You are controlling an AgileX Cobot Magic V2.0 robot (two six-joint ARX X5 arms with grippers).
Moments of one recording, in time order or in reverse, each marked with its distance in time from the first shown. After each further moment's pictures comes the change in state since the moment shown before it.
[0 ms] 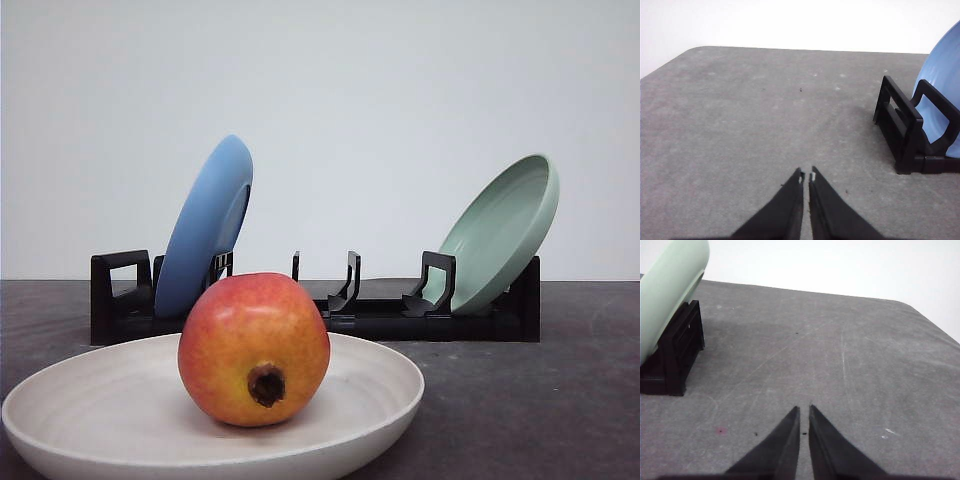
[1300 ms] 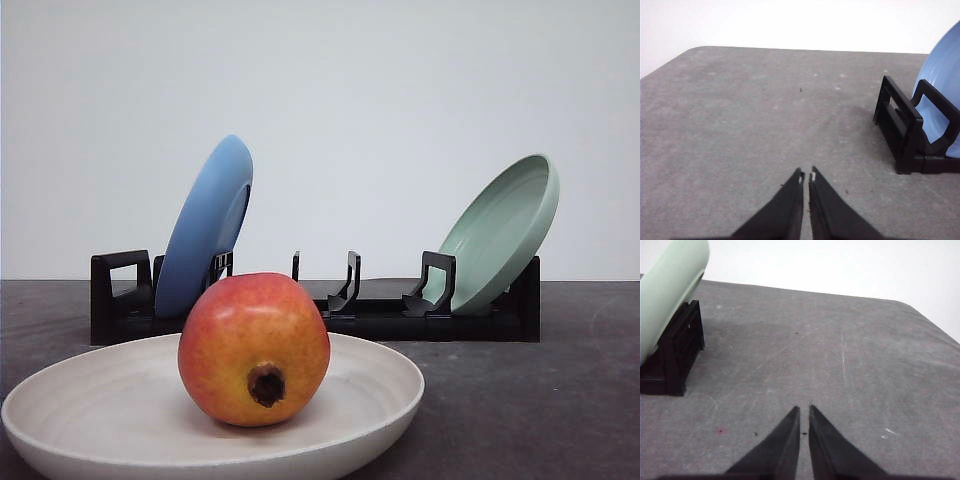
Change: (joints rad) left_arx 0.000 0.000 0.000 0.000 0.000 0.000; right_arx 0.000 0.000 0.000 0.000 0.000 0.000
